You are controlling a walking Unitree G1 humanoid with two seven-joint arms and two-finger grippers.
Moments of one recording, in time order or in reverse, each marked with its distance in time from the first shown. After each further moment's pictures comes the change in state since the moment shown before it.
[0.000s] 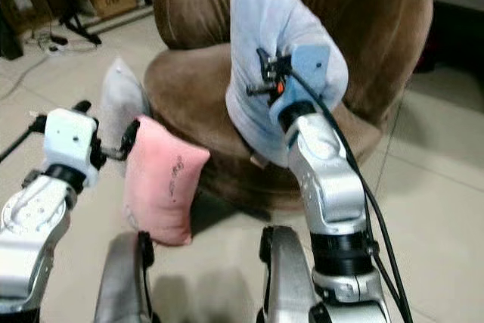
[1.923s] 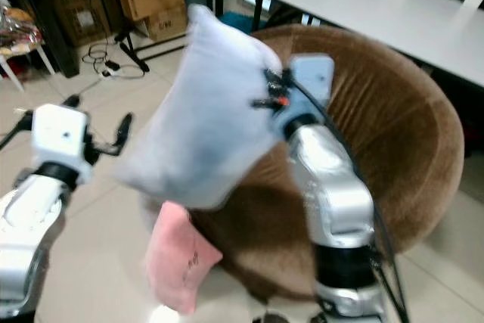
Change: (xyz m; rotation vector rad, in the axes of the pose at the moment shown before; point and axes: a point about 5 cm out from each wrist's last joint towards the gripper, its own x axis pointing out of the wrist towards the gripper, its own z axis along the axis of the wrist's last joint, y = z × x) left arm -0.005 0.008 0.008 -0.010 -0.008 0.060; right arm -0.008 0.011 -0.006 0.020 0.095 0.008
